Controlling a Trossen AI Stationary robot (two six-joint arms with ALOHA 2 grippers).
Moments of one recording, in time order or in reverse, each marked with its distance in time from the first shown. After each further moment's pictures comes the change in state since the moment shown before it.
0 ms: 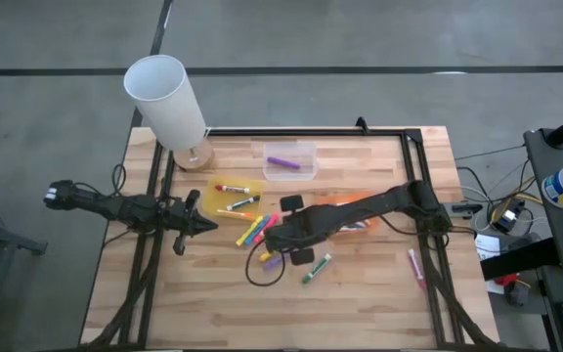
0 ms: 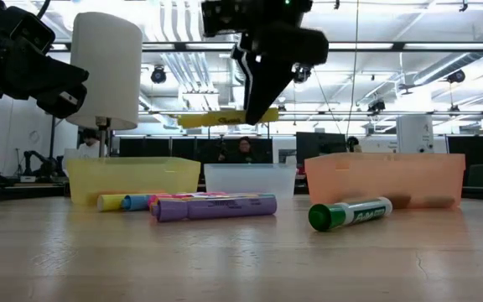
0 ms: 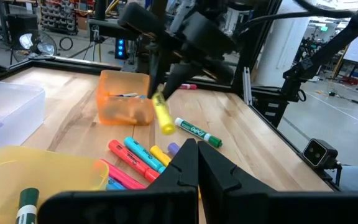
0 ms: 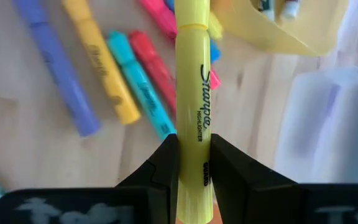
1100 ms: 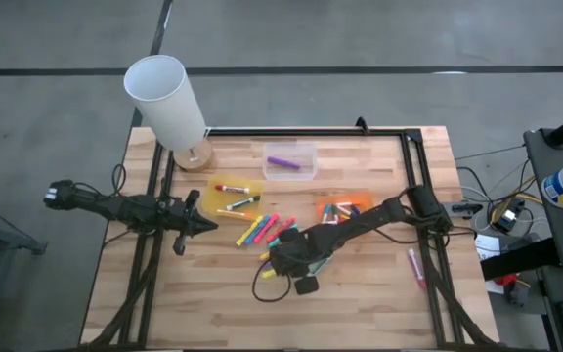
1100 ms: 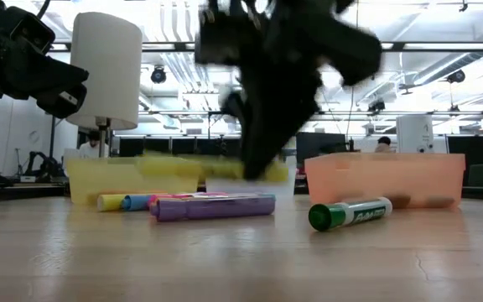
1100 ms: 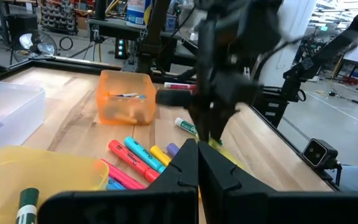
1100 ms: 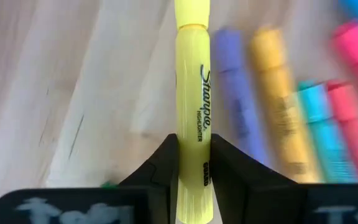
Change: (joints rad) left arm 0.000 0.000 0.000 0.000 0.000 0.000; right arm 0.062 0.005 -0.274 0.426 -0.395 0.029
